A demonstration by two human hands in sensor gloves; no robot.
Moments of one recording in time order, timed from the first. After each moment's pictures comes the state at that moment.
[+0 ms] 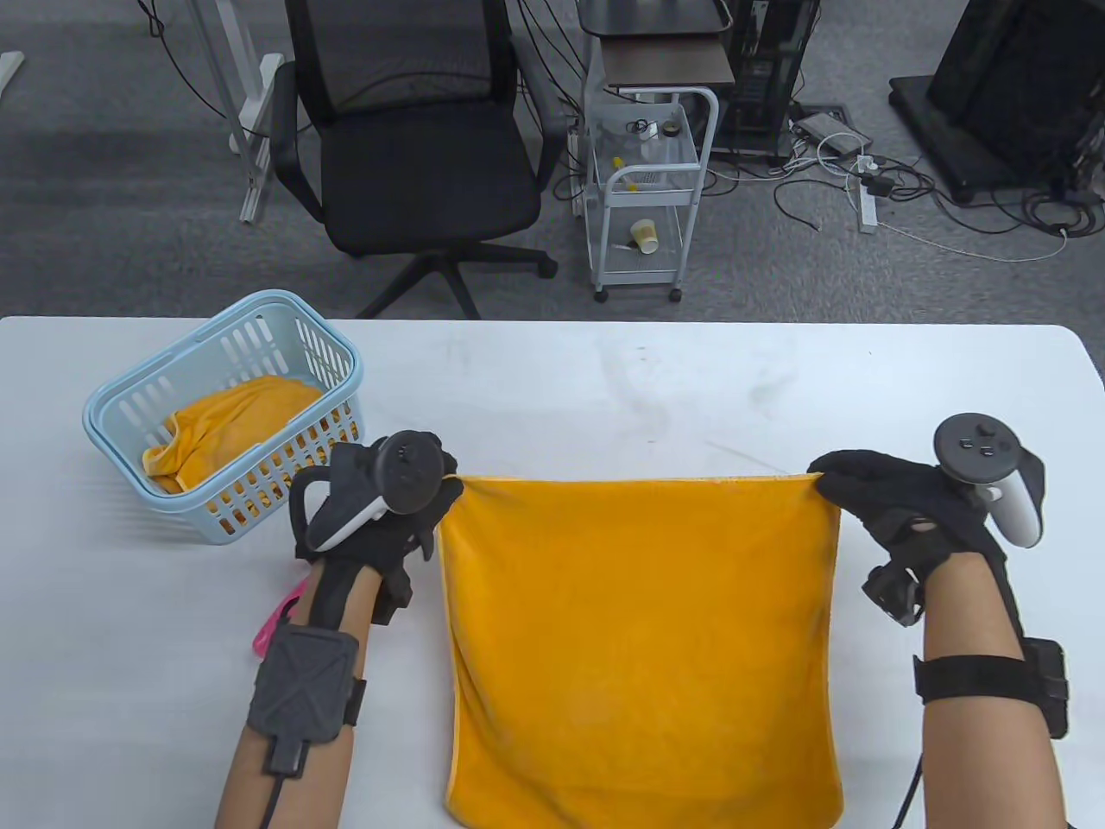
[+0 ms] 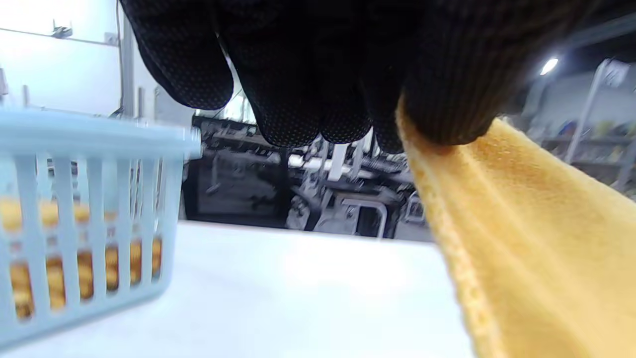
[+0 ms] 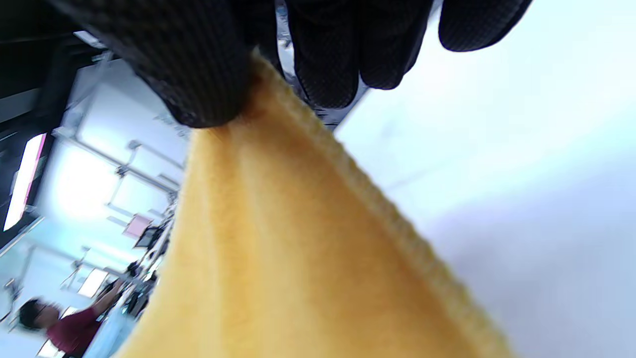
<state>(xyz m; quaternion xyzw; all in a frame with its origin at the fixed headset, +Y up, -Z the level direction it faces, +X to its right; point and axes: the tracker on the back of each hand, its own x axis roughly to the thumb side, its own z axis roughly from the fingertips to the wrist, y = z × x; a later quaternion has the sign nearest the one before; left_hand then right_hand) -0.175 -0.660 -0.353 -0.03 -0.06 0.06 1.00 0.341 -0.690 -0.374 -0.02 0.13 0.89 0.43</state>
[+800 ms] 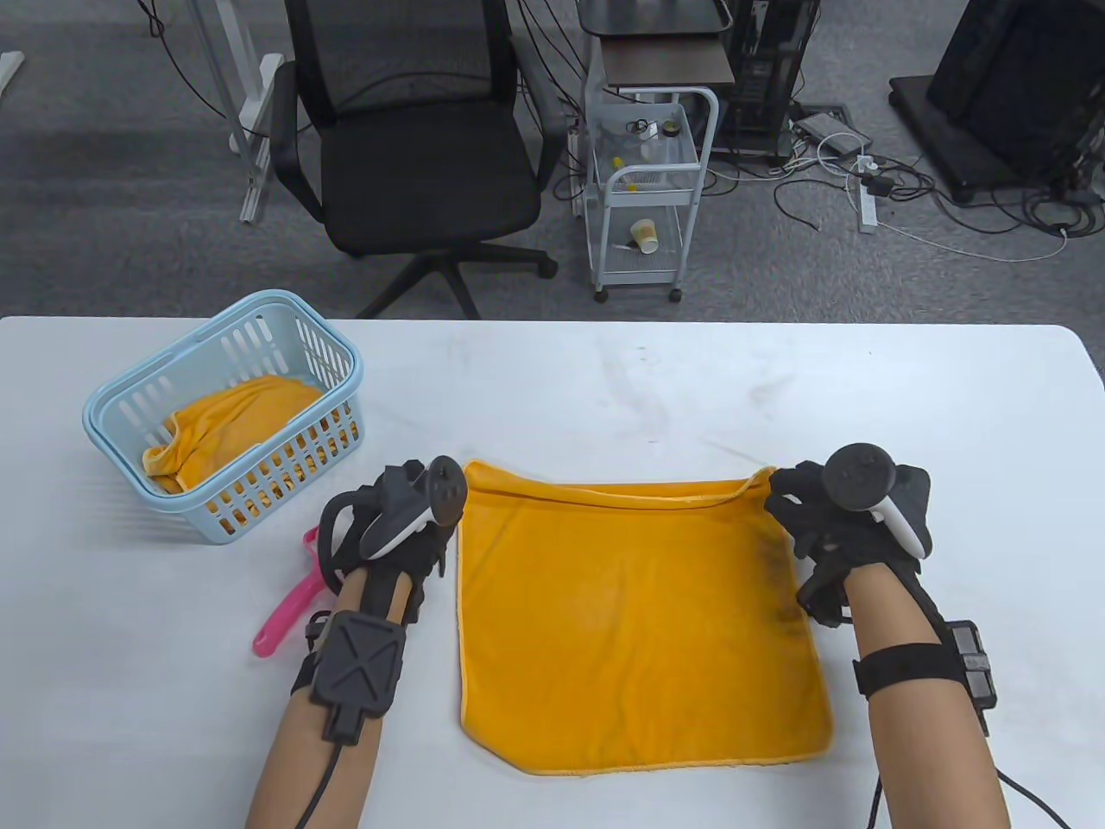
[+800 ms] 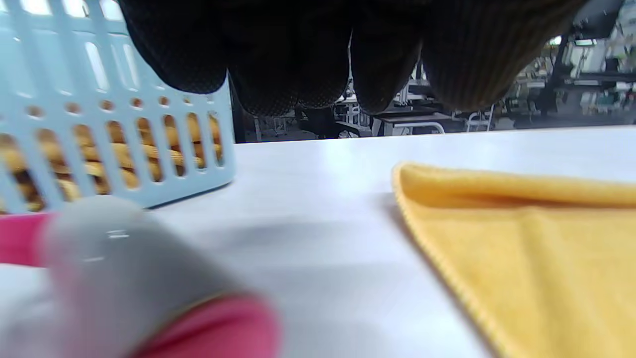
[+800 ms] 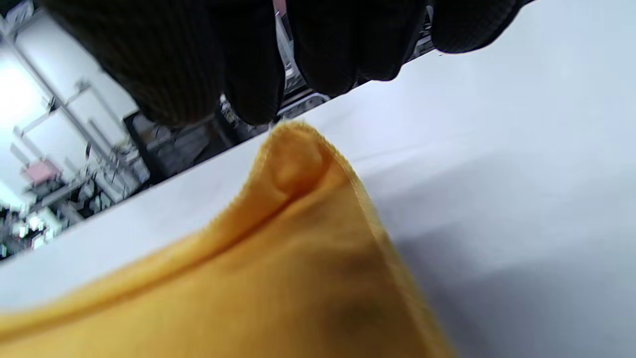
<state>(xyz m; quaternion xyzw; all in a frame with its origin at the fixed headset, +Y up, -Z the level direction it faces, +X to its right) -0.184 -0.727 -0.353 -0.08 0.00 -0.04 1.00 0.298 -0.741 -0.376 0.02 0.09 0.98 0.17</state>
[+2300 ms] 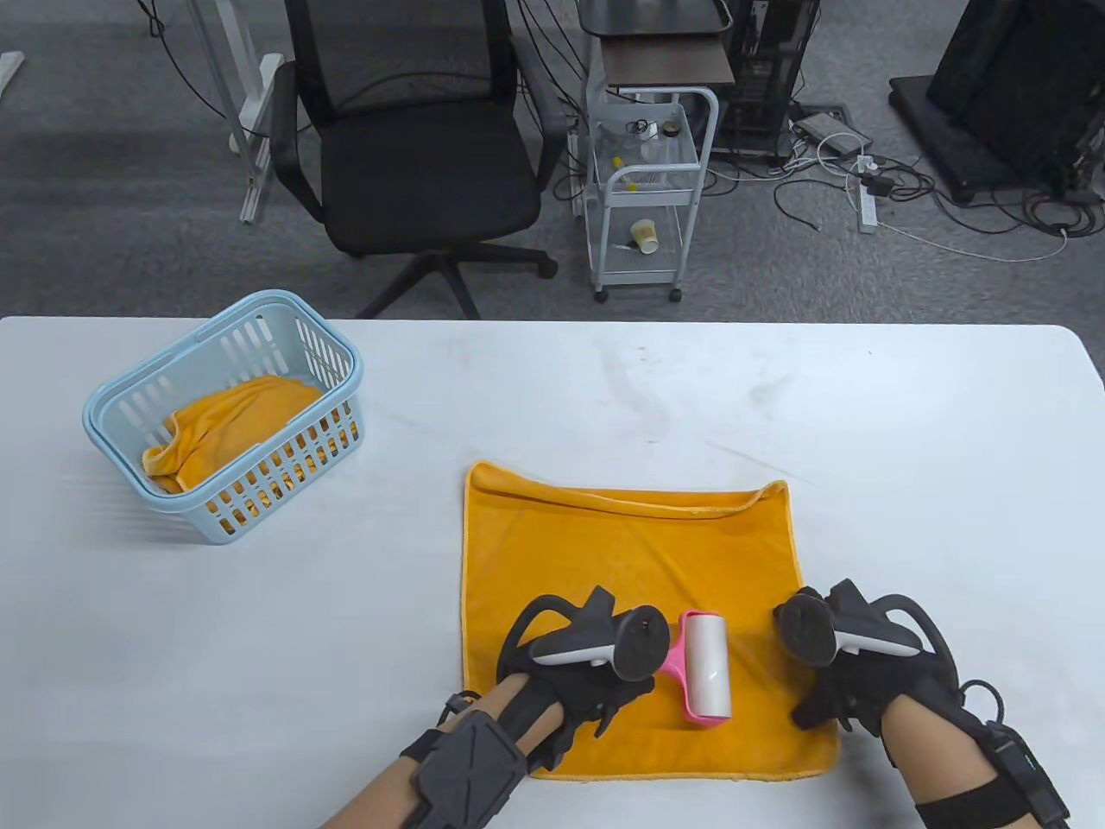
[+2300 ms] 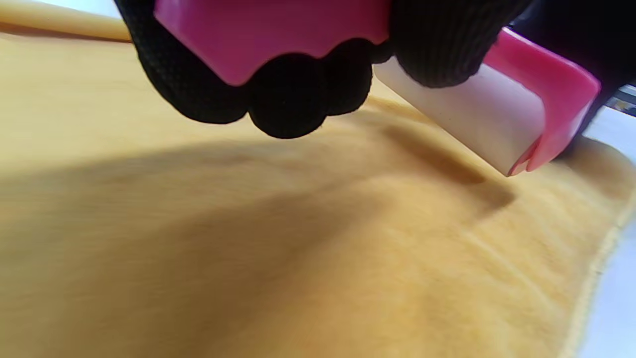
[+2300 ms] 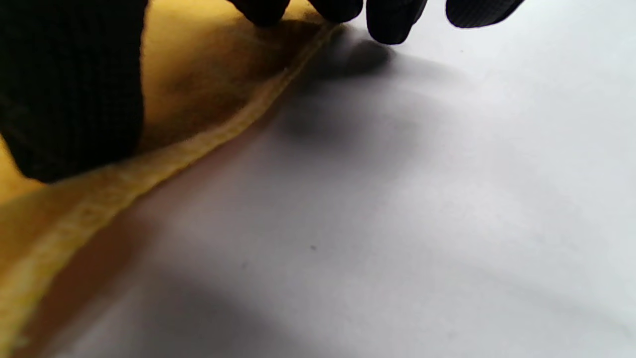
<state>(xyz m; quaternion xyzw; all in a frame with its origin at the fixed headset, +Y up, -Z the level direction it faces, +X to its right) 0.033 -0.761 -0.250 -0.23 -0.35 0.03 0.91 0.279 -0.784 -0.268 0.18 0.28 0.94 -0.11</state>
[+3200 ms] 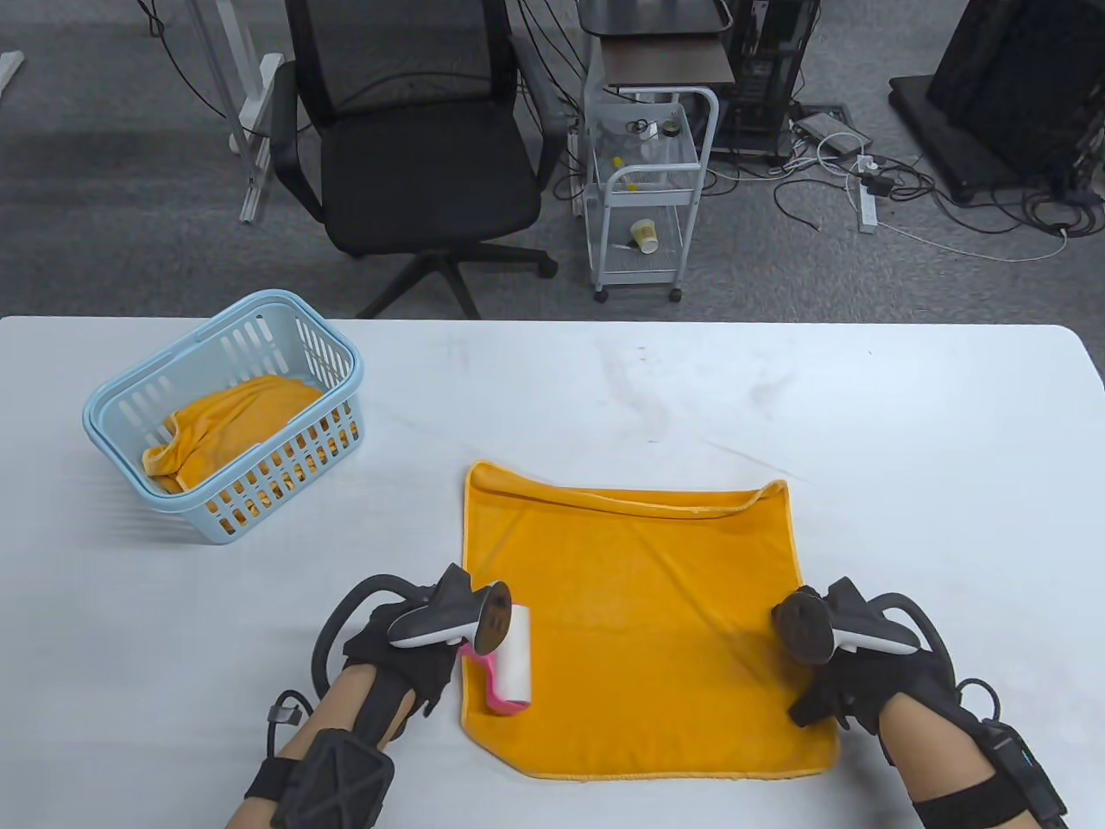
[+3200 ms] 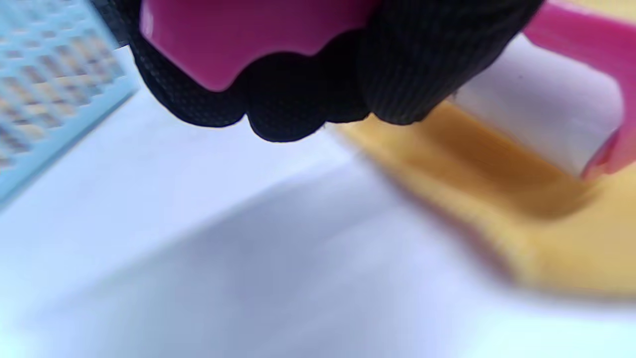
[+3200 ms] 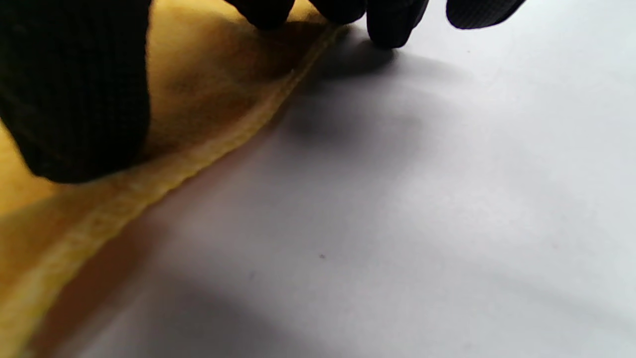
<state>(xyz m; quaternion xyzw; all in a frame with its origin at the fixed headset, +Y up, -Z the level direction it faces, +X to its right) -0.114 -0.727 -0.266 -0.26 -0.18 -0.12 0.94 0.278 -0.785 -0.269 0.18 0.28 0.94 -0.10</state>
